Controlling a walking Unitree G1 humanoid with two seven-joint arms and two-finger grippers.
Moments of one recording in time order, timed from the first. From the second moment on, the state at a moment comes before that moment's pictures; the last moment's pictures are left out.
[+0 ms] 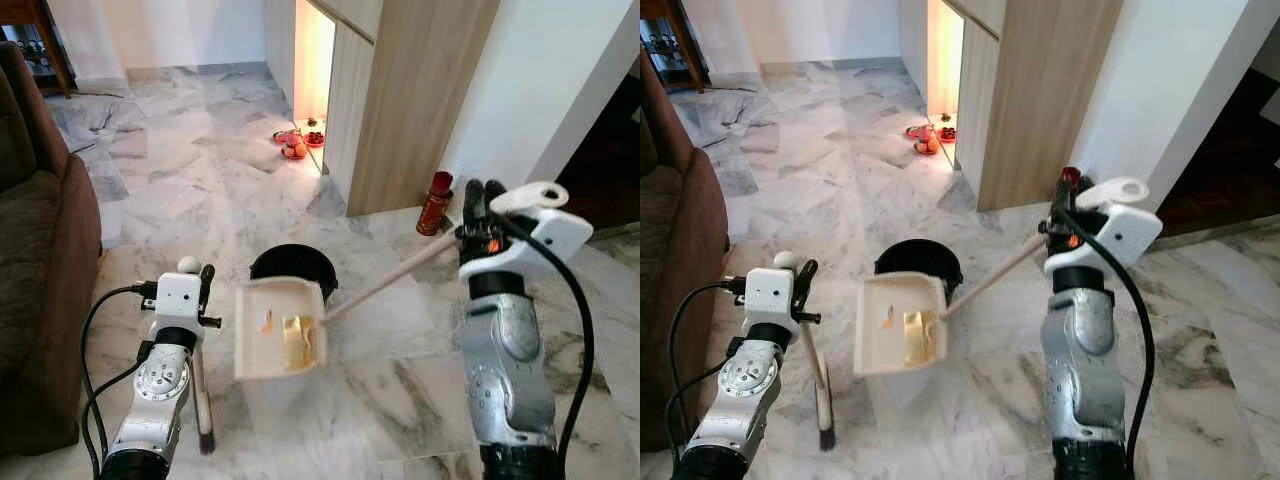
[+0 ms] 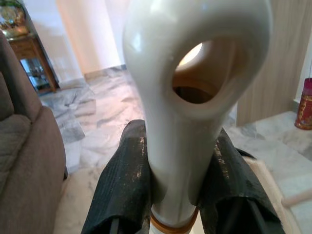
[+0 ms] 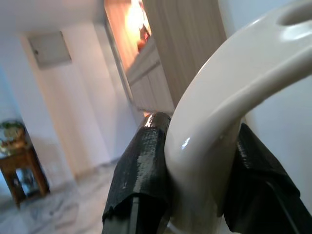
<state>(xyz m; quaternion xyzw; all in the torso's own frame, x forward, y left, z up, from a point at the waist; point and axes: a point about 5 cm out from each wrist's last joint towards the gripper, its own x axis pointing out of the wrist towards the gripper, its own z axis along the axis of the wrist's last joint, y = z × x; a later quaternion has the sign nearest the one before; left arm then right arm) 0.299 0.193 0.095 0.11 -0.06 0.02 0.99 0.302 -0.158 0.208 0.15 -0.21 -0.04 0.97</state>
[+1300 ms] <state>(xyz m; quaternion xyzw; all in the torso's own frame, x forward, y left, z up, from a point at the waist) 0.291 0.197 0.095 0.11 -0.08 0.03 0.99 0.312 -0.158 0.208 0.15 -0.22 -0.05 0.96</state>
